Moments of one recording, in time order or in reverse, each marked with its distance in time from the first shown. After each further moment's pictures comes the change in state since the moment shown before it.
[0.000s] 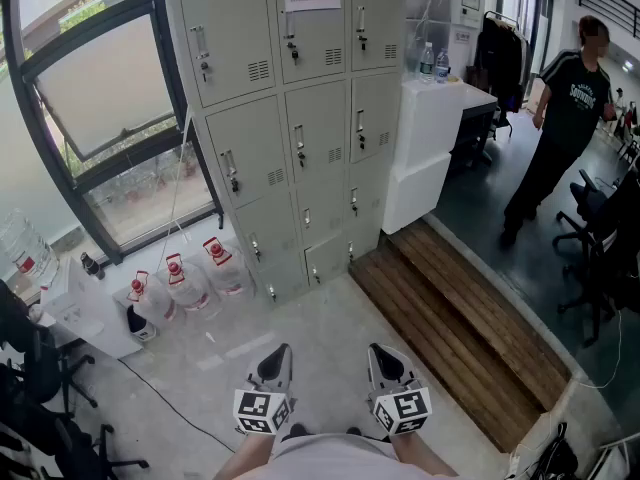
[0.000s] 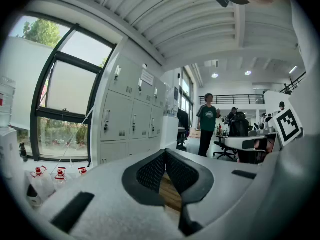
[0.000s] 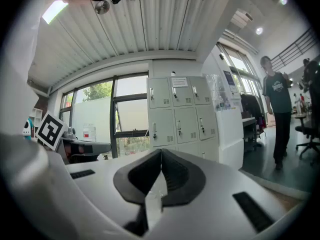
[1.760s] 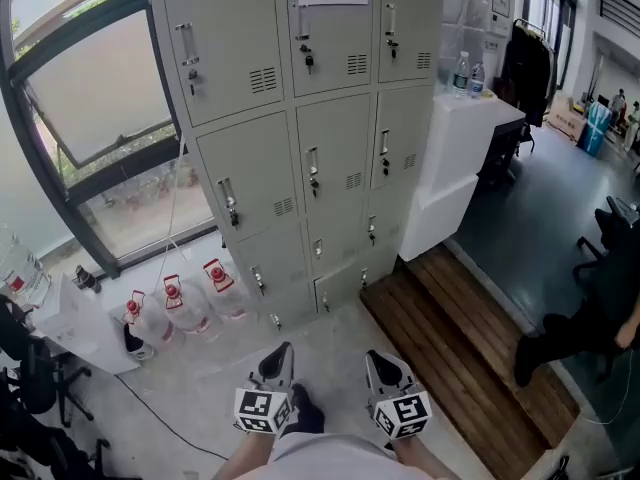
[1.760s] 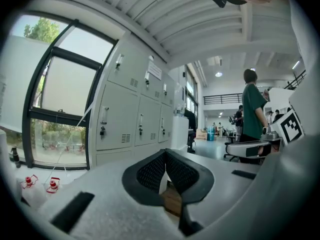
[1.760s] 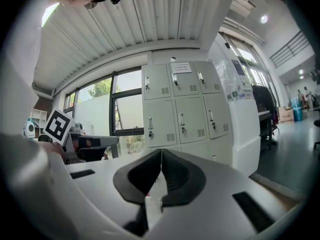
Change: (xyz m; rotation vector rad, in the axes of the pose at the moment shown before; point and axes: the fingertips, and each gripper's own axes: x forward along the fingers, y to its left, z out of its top) left arm 0.180 0.111 0.018 0.012 -0.022 0.041; right arm 0.203 -0.064 -0.015 0.009 0.030 0.091
